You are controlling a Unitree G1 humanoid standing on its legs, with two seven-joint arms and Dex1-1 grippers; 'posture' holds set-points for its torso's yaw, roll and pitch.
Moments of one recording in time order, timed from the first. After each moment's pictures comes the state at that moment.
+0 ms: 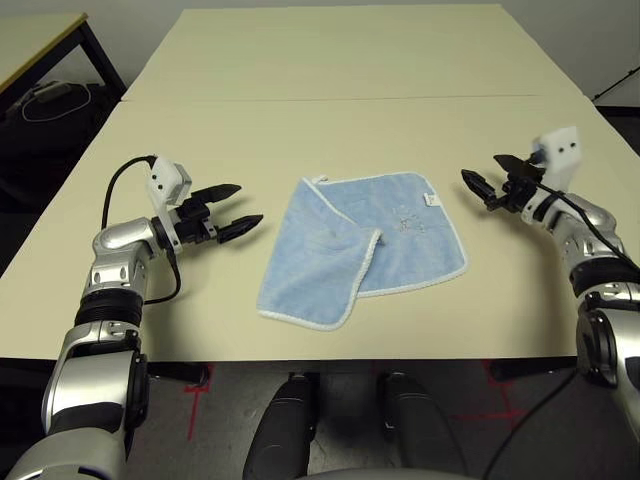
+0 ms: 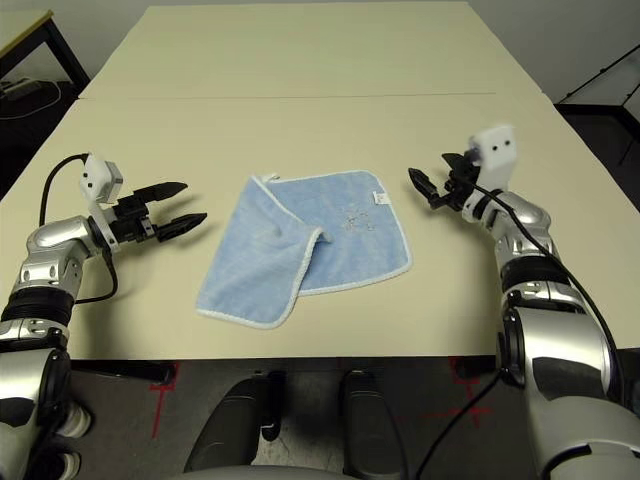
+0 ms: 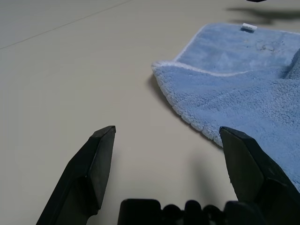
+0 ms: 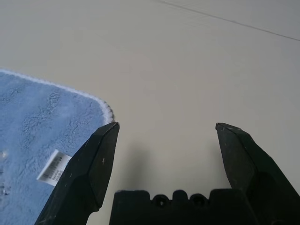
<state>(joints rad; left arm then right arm) -0.64 0.61 0.14 0.75 -0.25 -0.14 -1.22 -0.98 -0.55 -0.11 1.17 0.07 -0.06 0.76</state>
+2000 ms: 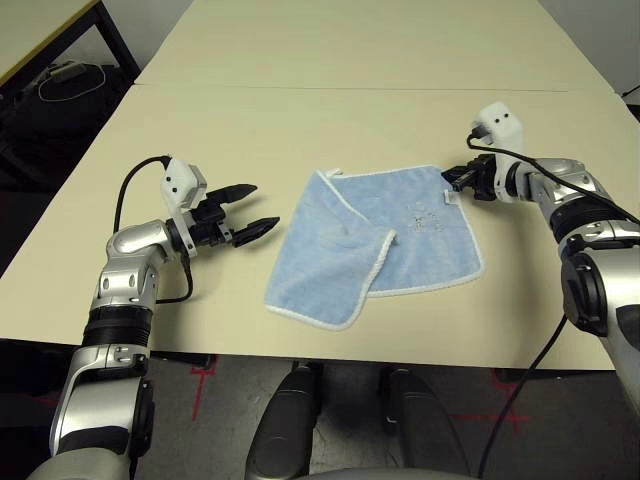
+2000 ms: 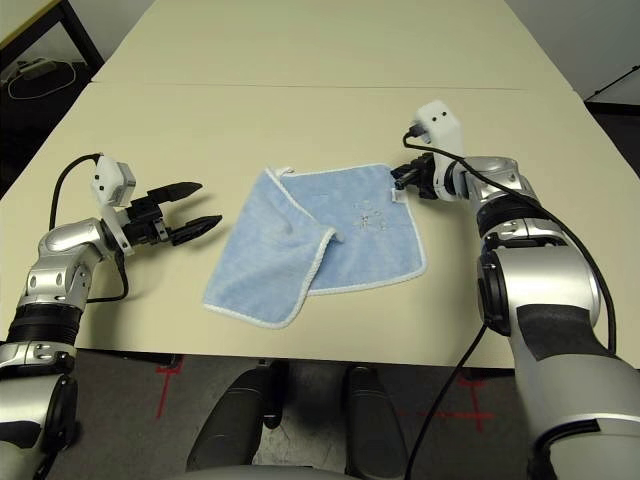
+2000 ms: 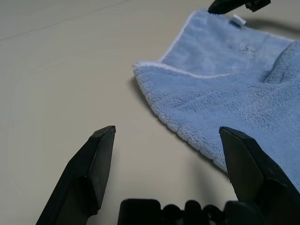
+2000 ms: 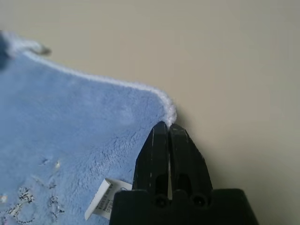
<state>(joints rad) -0.54 0.55 0.11 0.48 -0.28 0.01 -1.15 -1.08 -0.52 -0.14 1.23 0.02 -0.01 0.94</state>
